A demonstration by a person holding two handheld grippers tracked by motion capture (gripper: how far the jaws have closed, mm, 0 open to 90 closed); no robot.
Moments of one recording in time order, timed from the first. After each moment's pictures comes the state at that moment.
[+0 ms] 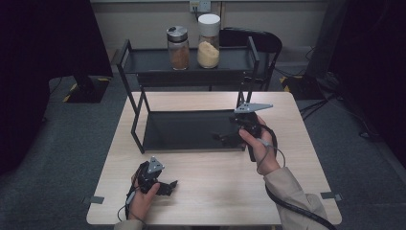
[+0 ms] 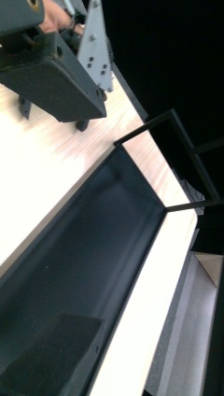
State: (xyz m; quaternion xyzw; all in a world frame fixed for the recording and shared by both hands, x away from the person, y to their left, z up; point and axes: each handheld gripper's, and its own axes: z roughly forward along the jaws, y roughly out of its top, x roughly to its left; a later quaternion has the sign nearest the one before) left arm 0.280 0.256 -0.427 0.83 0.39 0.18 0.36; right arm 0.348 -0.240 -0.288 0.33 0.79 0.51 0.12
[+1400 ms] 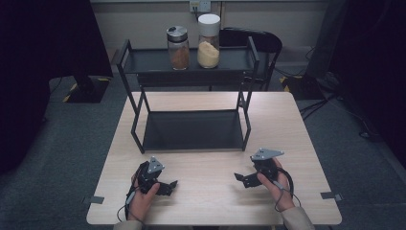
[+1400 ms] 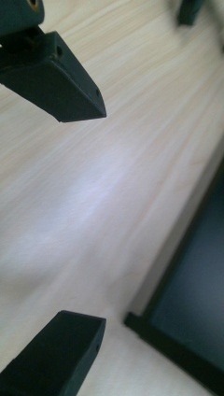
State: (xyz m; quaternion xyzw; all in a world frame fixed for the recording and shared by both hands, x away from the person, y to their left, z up) left arm 0.280 0.256 -0.427 0.83 0.39 0.18 0.36; right arm 0.305 -0.292 -0.412 0.34 0.83 0.41 0.15
